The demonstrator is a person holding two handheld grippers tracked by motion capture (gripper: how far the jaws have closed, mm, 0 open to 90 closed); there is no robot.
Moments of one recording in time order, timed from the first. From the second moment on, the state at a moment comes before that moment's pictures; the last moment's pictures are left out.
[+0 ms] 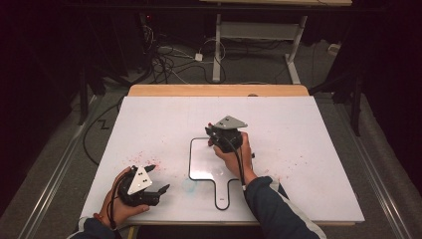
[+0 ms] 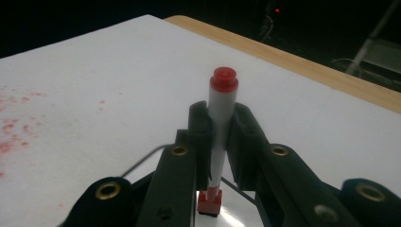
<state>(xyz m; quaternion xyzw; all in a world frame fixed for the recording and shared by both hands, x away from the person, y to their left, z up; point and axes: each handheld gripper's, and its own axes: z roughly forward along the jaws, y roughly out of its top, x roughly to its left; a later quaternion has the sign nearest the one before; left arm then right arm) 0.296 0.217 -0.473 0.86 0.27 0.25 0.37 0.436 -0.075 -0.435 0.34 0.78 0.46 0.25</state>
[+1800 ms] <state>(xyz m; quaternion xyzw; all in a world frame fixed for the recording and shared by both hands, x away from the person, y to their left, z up) 0.304 0.209 -0.474 0.86 0.26 0.25 0.36 0.322 -0.227 -0.390 0.36 0.78 0.47 0.22</state>
